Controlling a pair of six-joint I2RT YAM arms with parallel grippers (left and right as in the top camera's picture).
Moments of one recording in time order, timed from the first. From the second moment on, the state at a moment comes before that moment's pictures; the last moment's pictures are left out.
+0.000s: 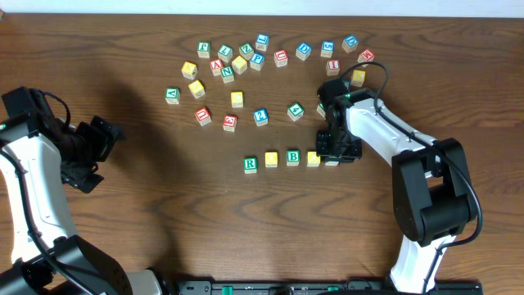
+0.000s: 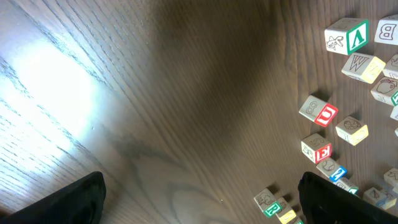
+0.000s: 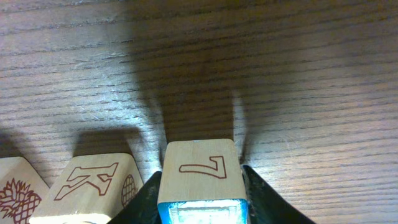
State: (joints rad) left arm 0.50 1.53 1.29 -1.18 0.30 -0.54; right arm 0.34 2.00 1.33 -0.96 -0.03 0.40
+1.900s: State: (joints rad) left arm 0.40 1.53 1.29 -1.15 0.32 -0.49; right arm 0.02 2.00 1.48 -0.99 -0.07 0.35
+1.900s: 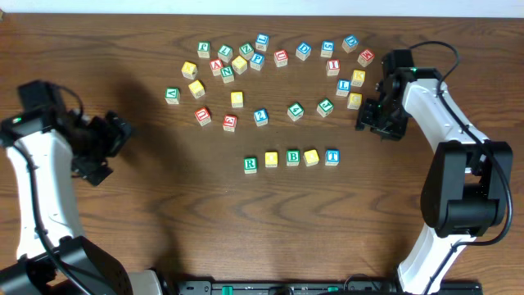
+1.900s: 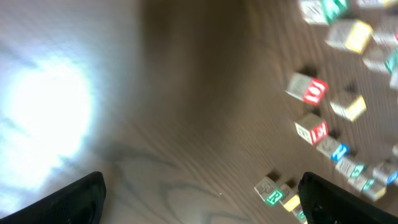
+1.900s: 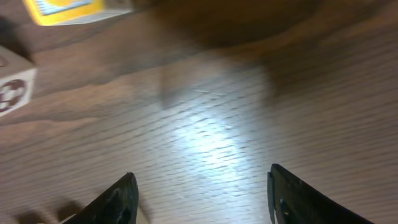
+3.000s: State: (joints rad) left arm -0.08 1.80 1.29 -1.00 0.27 -0.41; right arm 0.07 2.00 1.40 -0.97 -0.07 0.35
